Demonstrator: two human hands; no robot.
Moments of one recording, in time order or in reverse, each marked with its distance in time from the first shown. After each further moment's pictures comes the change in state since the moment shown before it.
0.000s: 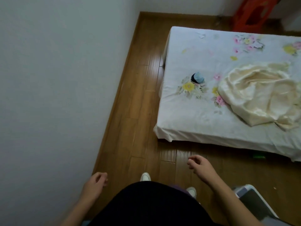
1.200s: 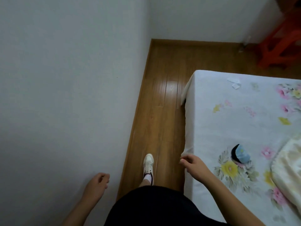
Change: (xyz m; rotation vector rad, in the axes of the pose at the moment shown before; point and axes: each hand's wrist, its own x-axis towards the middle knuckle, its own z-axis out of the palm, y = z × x) left_hand 0.447 0.415 -0.178 0.028 0.012 0.015; right_hand 0.437 -0.491 -0.006 -0.069 -0.082 -0.101
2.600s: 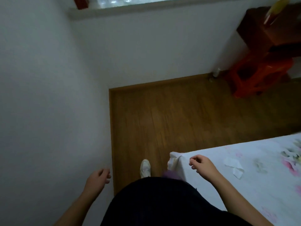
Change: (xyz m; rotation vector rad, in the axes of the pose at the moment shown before) left_hand 0.482 0.783 0.051 0.198 -0.196 0.184; right_hand 0.562 -0.305 -0.438 0.265 0.280 0.256
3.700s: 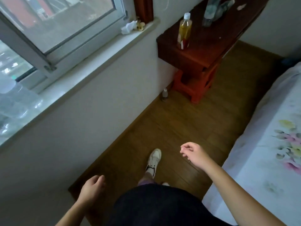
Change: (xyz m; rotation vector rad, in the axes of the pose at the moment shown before) left_hand 0.319 0.572 0.089 0.485 -0.243 0.297; right_hand 0.309 -0.202 -0.268 0.509 0.321 0.112
